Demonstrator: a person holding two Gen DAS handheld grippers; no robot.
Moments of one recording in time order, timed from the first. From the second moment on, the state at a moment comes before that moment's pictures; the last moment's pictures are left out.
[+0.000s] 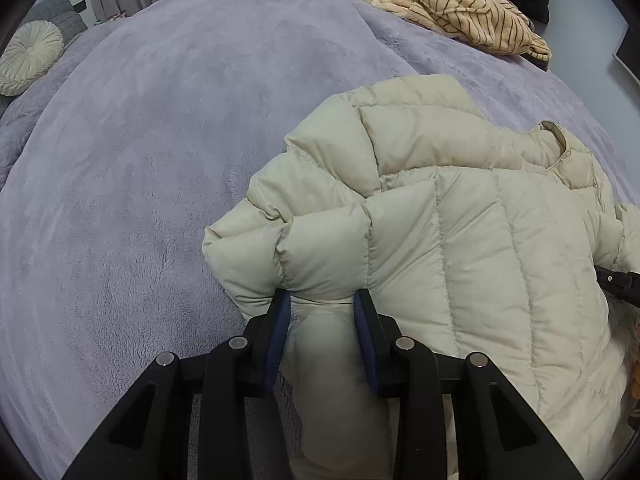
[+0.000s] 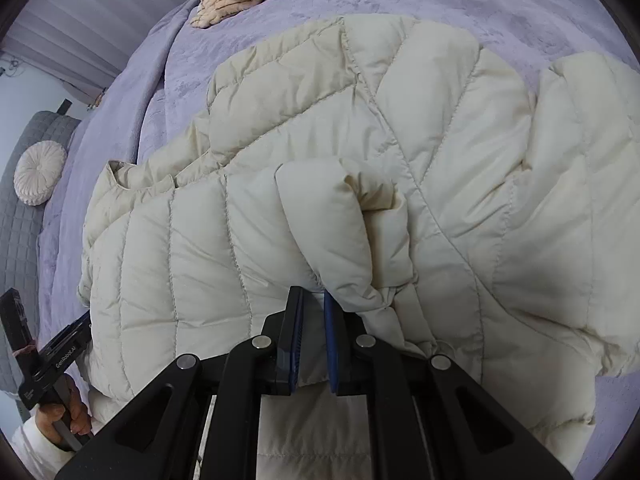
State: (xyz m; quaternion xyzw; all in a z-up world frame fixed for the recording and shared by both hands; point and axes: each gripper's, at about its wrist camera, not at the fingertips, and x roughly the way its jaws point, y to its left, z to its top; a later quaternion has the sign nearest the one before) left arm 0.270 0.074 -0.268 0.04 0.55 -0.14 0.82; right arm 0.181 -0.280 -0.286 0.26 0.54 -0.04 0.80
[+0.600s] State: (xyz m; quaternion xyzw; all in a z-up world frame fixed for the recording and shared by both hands) left arm 0.263 0.069 -0.220 0.05 0.55 -0.11 0.83; right arm 0.145 -0.345 -0.238 0.32 0.51 -0.07 0.79
